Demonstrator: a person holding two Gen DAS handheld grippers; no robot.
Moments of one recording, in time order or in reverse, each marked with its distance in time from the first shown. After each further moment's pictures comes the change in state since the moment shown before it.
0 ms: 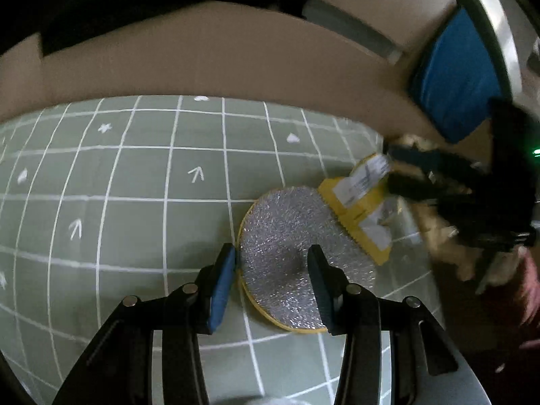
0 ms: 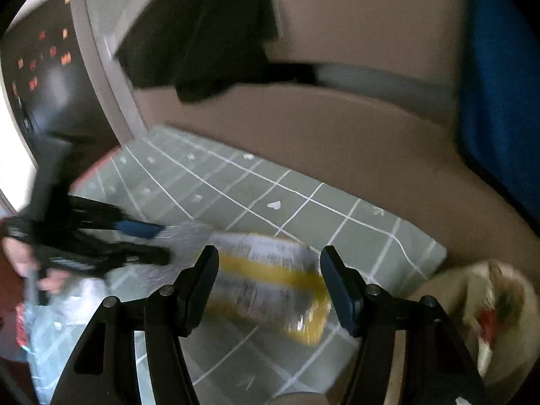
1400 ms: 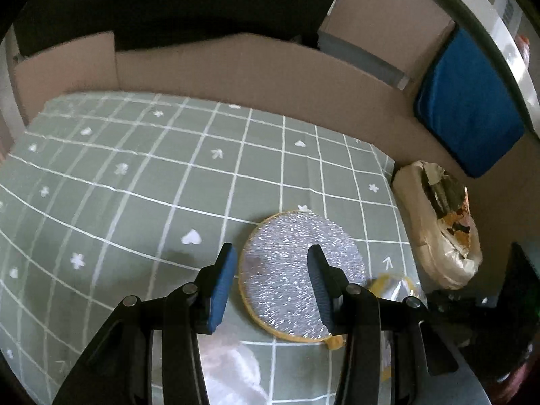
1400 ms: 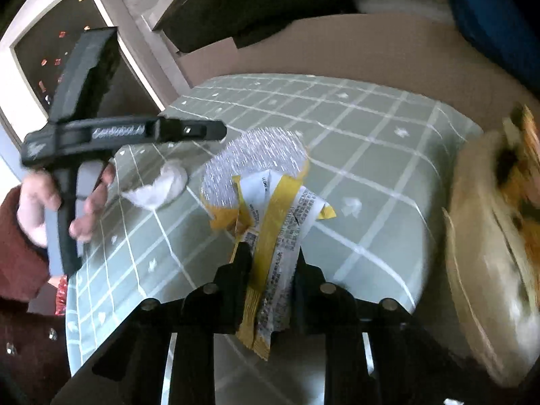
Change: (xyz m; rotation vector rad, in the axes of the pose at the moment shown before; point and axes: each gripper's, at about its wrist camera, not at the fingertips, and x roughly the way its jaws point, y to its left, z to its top) left arm -0.026 -0.045 -0.042 -0.145 -0.118 0.187; right arm -0.054 0.041 -0.124 0.068 0.101 0.205
